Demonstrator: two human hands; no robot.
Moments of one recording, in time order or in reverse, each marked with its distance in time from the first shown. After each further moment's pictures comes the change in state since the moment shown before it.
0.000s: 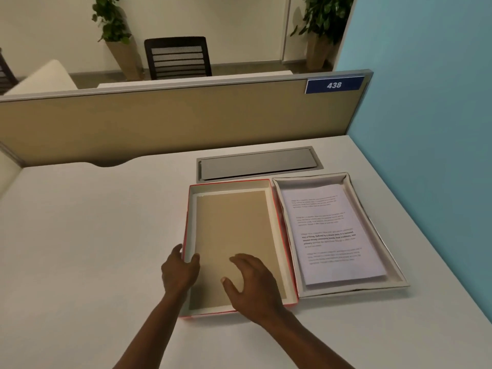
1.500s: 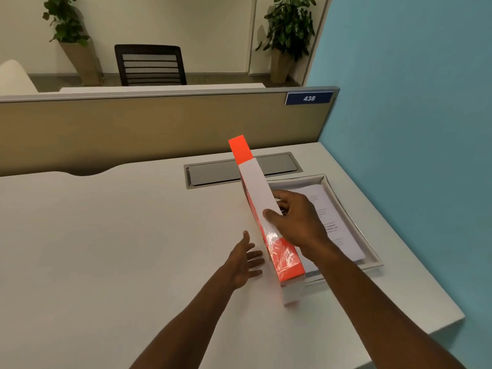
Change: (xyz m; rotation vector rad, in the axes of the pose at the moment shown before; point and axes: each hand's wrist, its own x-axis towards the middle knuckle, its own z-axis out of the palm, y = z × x) left_hand -0.022 0.052 0.070 -0.552 -0.905 -0.363; right_hand 0.023 -0.092 -0.147 0.254 0.242 0.268
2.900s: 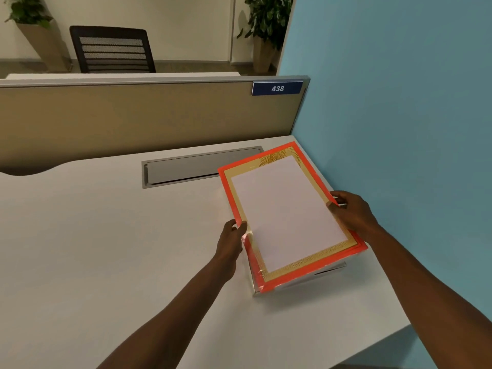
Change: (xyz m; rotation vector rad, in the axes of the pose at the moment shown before) left_hand 0.019 0.014 0.109 0.165 0.149 0.319; right_hand 0.099 0.207 -0.183 -0.209 0.160 0.202
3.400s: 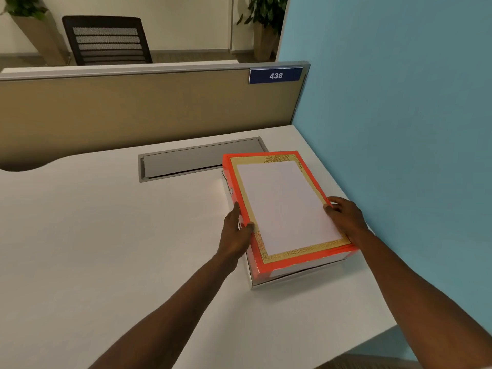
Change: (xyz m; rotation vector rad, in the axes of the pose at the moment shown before) left_hand -0.012 0.004 0.019 0.264 -0.022 0.187; right_hand 0.015 0.053 0.035 0.067 -0.020 0.106
